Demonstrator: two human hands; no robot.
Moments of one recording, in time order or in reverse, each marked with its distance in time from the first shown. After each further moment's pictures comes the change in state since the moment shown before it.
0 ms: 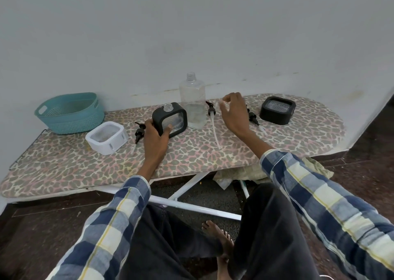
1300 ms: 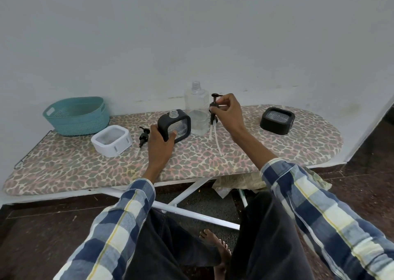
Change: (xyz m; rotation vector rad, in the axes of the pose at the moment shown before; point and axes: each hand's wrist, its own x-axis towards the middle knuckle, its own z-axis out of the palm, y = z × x) left_hand -0.004 0.002 -0.001 0.042 -0.012 0.033; right_hand -0.008 -0.065 -0.023 0.569 -0.036 0.198
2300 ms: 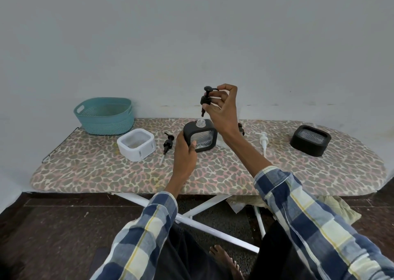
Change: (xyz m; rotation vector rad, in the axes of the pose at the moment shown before) left_hand 0.009 -0.013 0.005 -0.071 -0.008 -0.005; right_hand 0.002 -0.055 0.108 0.213 -0.127 -0.208
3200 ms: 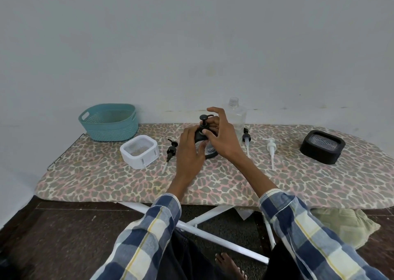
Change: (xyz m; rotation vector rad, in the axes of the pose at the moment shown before) left_hand 0.020 0.012 -0.001 0.151 0.084 0.406; right_hand -0.014 0.054 -0.005 -0.220 -0.249 -0.008
